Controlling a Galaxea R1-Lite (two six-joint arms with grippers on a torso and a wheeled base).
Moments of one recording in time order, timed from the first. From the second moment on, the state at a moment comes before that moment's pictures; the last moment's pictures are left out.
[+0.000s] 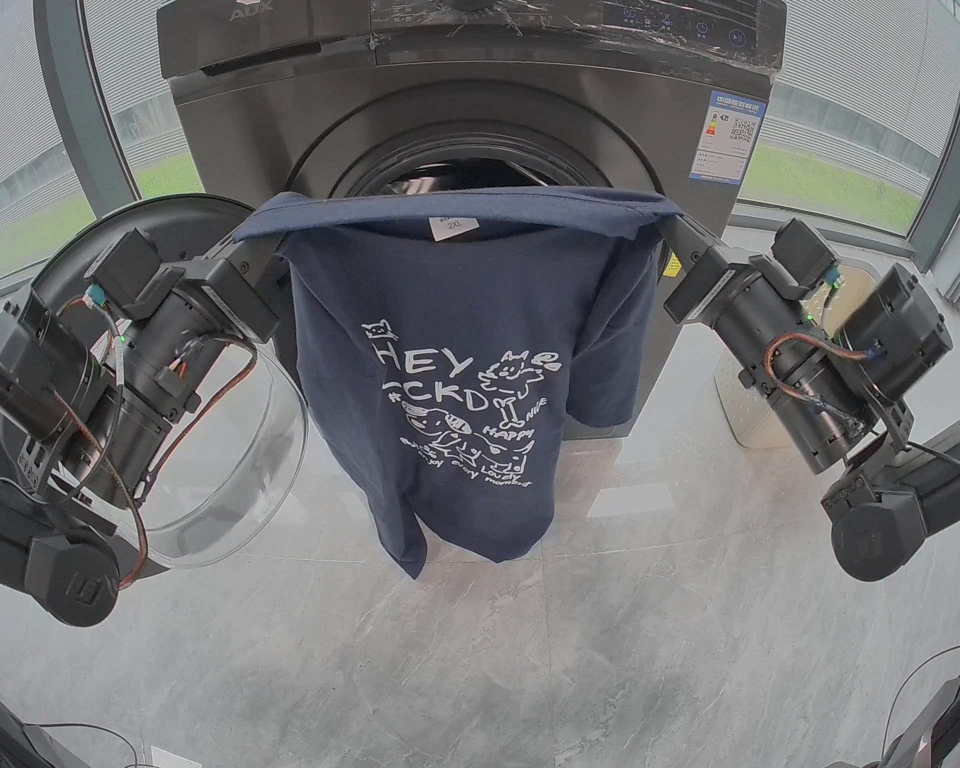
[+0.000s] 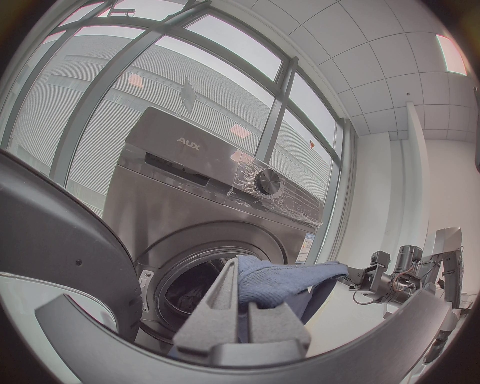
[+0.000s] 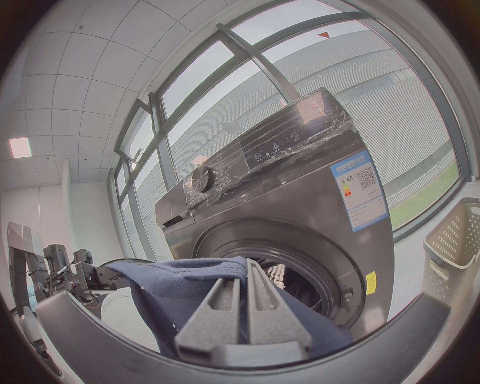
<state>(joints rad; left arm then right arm) -0.43 1.60 -0.66 -1.47 -0.07 -0.17 0.59 1.77 -0.85 -1.46 -0.04 0.15</state>
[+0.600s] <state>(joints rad) -0.44 1.53 -0.59 -1.47 -0.07 -0.16 0.60 1.70 -0.79 -1.48 -0.07 0.17</state>
